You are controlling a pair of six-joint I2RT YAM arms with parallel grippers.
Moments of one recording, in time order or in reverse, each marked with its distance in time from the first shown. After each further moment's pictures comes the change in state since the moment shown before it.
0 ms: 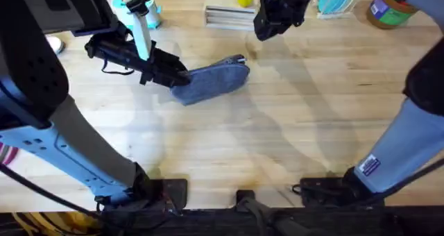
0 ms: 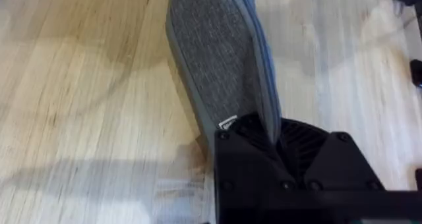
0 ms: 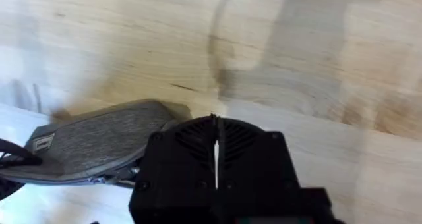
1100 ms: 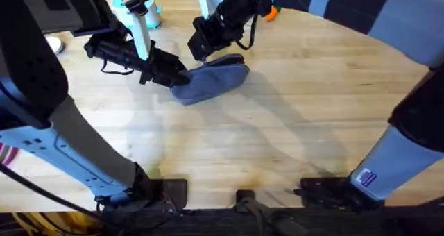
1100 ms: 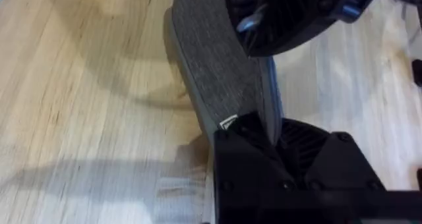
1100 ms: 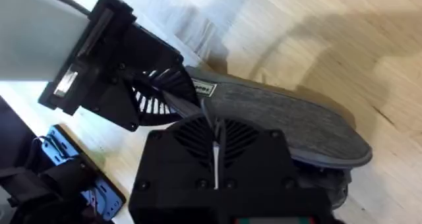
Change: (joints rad) left arm 0.002 0.000 0.001 0.003 0.002 0.000; right arm 0.342 -0.032 -0.019 0.140 -0.203 -0.062
